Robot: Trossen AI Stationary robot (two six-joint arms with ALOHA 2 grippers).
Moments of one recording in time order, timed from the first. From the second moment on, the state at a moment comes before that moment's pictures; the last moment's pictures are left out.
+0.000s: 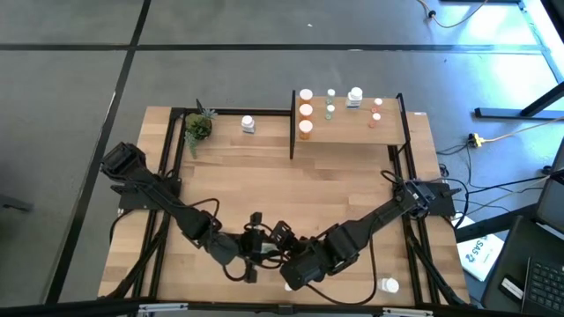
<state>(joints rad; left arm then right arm) -0.62 1.62 1.05 0.20 -0.58 -0.25 0.56 2.19 2.33 -1.24 0.39 -0.51</state>
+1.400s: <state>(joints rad) -0.57 1.60 1.05 0.04 -0.83 -0.10 0.47 1.95 2.34 -1.57 0.24 -0.15</state>
